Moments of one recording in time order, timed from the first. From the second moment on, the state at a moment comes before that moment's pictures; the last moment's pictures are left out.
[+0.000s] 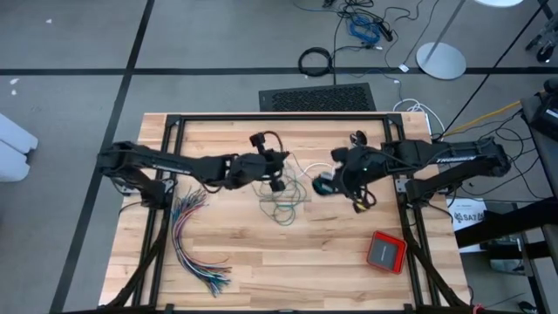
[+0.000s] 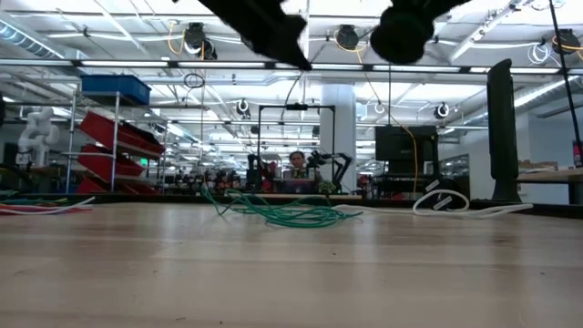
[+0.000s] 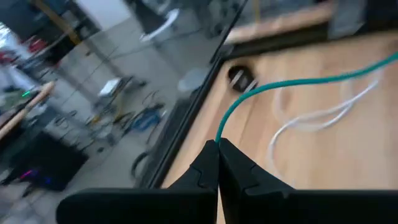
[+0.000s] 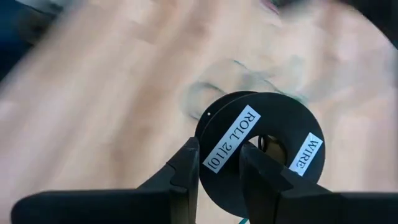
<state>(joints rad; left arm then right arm) -0.03 1.56 1.14 0.05 -0.59 0.27 0.06 1.17 1.17 -0.82 -0.05 -0.30</state>
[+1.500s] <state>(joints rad) -0.07 1.54 0.98 -0.05 -0.44 0.01 0.01 1.17 1.17 -0.61 -0.46 -0.43</state>
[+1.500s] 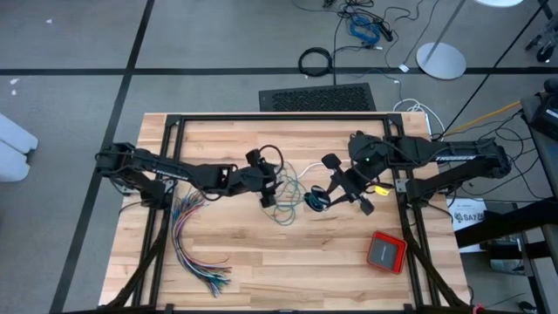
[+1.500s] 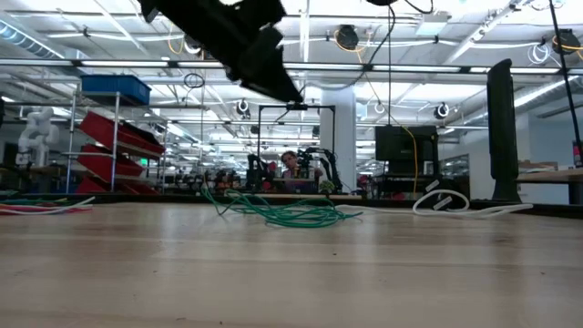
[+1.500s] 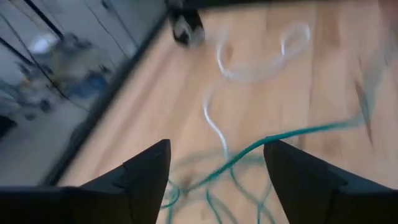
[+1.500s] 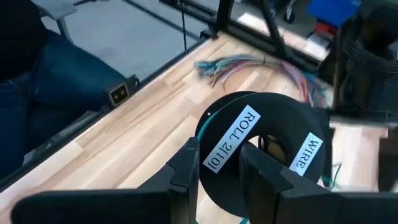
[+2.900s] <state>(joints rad) -0.08 1.80 1.09 0.62 -0.24 0.09 -0.02 1.17 1.17 -0.58 -0.35 -0.44</state>
